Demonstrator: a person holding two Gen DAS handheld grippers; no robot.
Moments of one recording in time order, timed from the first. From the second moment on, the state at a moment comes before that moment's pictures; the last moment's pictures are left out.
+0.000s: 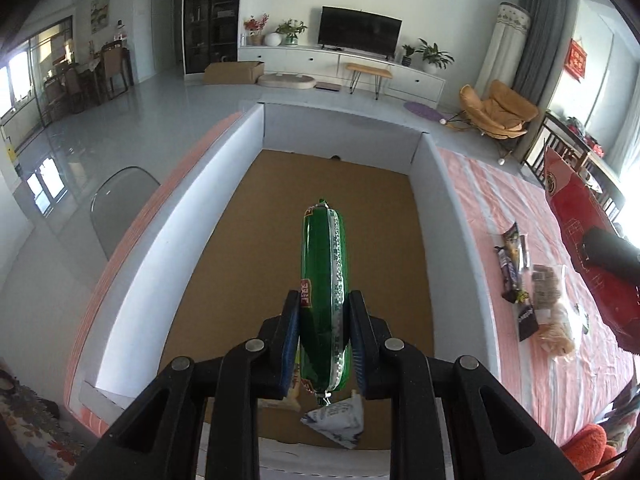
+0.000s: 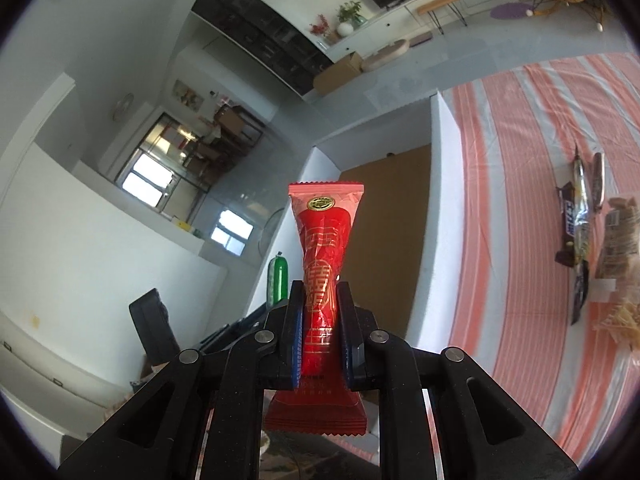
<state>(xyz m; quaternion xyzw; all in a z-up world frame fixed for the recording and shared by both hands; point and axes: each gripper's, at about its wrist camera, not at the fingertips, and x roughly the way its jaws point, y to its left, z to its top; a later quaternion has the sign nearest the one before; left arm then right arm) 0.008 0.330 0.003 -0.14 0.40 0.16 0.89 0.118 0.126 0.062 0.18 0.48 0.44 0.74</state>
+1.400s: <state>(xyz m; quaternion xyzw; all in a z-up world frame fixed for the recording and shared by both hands) 0.113 0.010 -0.107 0.00 0.48 -0.04 0.88 0.075 -0.221 -0.091 0.22 0.42 -0.10 0.88</state>
